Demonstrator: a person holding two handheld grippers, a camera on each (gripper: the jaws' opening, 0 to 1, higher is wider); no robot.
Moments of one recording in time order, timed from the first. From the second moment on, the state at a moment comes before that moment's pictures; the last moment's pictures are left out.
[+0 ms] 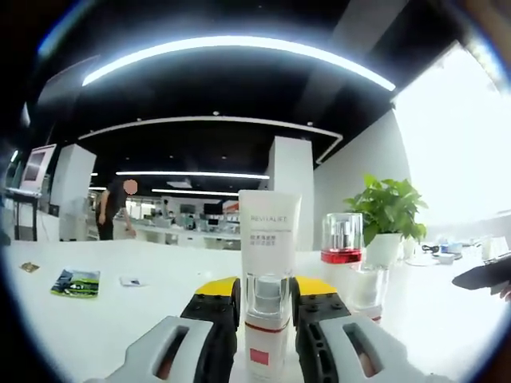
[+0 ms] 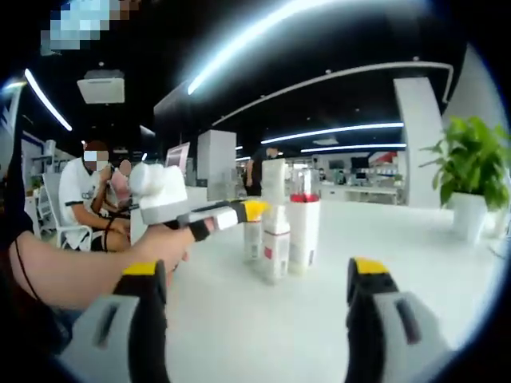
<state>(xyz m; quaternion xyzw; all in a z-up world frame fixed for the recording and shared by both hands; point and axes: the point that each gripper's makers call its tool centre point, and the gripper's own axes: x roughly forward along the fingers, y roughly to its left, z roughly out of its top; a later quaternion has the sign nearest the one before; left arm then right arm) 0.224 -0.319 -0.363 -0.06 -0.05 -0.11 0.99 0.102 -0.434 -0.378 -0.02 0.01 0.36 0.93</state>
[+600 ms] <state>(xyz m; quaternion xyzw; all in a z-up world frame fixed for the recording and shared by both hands) 0.227 -0.309 -0.359 -0.08 -0.07 -0.13 0.99 0.104 -0.434 -0.379 -0.03 0.01 0.36 0.93</state>
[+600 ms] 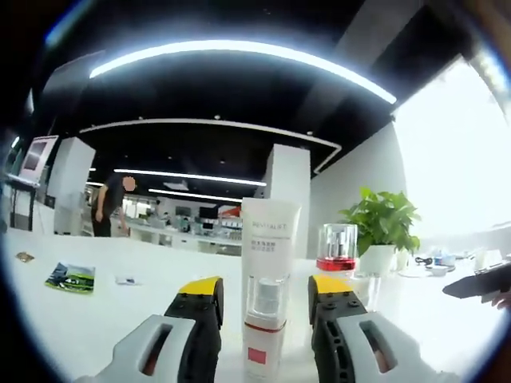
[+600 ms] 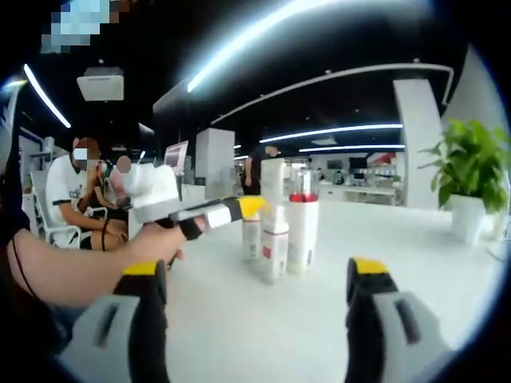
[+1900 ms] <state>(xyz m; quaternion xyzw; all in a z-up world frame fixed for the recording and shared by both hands) 0.225 -0.250 -0.385 -0.11 -0.02 -0.37 0.92 0.149 -0.386 -0.358 -0.06 -0.02 0.24 0.97</state>
